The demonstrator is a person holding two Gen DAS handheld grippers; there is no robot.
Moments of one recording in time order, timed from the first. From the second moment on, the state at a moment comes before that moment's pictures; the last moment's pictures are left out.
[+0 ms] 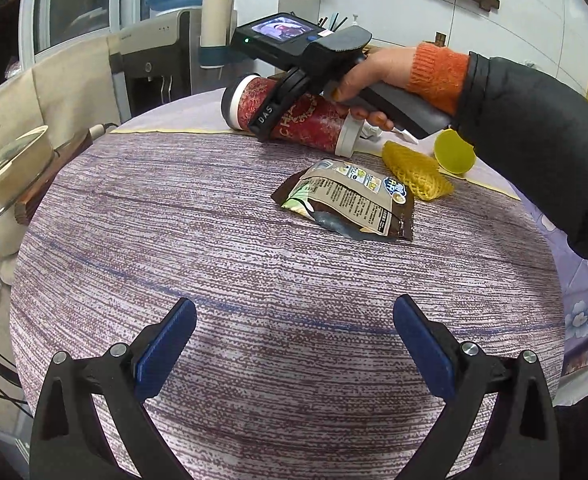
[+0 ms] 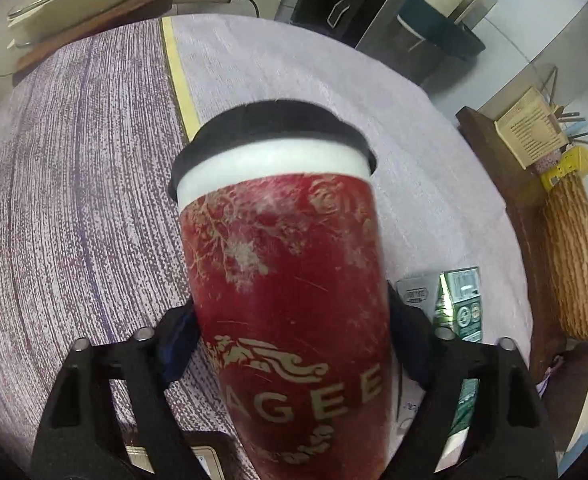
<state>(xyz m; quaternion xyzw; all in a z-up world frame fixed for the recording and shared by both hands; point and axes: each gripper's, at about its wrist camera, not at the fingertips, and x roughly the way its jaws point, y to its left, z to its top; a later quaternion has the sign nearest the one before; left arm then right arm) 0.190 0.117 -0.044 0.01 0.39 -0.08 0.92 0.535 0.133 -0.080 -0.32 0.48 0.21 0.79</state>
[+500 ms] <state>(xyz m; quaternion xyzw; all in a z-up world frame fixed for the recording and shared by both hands) 0.222 0.105 -0.046 0.00 0.41 -0.10 0.91 0.463 0.060 0.016 -0.17 0.37 0.26 0.88</state>
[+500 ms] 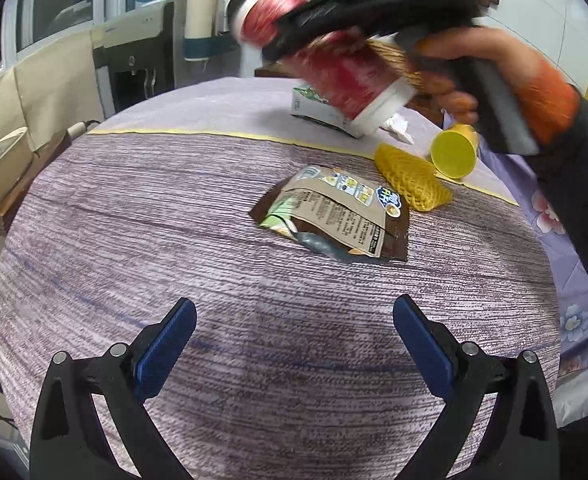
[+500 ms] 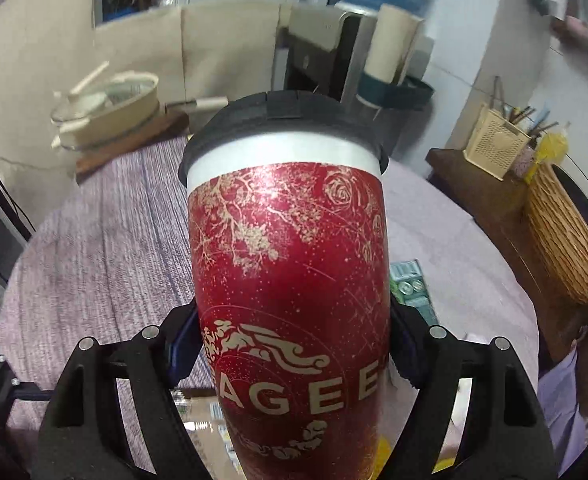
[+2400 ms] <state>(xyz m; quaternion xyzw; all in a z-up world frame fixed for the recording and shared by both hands) 0.426 -0.015 0.018 -0.01 0.43 -0.07 0.90 0.226 -0.244 -0.029 0.01 0.26 0.09 0.96</state>
